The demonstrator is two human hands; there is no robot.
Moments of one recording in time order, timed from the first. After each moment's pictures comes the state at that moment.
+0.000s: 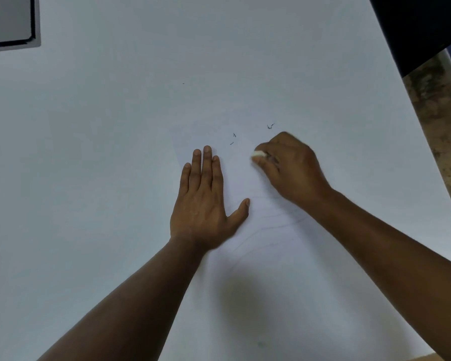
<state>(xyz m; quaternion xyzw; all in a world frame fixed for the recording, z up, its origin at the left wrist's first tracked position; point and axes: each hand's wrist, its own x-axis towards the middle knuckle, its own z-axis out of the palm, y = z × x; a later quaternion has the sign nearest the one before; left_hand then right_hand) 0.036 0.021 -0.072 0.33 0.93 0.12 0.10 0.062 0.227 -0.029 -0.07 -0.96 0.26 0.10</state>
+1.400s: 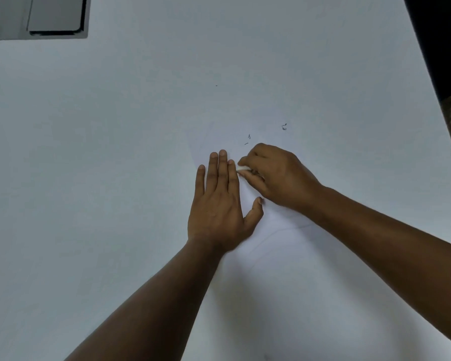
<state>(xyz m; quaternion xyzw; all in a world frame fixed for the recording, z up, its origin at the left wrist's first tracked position) 0.040 0.021 -0.077 0.27 0.95 0.13 0.06 0.025 0.196 -0.041 0.16 -0.96 0.22 0.05</state>
